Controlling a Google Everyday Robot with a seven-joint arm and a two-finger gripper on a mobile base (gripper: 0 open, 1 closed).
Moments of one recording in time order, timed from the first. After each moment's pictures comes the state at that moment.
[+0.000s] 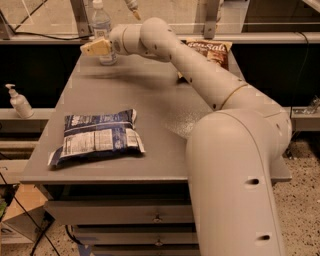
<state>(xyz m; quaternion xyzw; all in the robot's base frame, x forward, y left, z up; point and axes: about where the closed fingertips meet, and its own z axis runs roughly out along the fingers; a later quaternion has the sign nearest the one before) 0.868 0.184 0.910 -0.38 0.67 0.26 0.58</state>
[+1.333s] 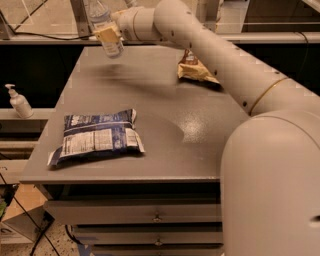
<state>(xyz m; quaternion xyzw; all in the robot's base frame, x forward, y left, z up) 0.825 0.144 0.969 -0.43 0.63 0.20 0.61</state>
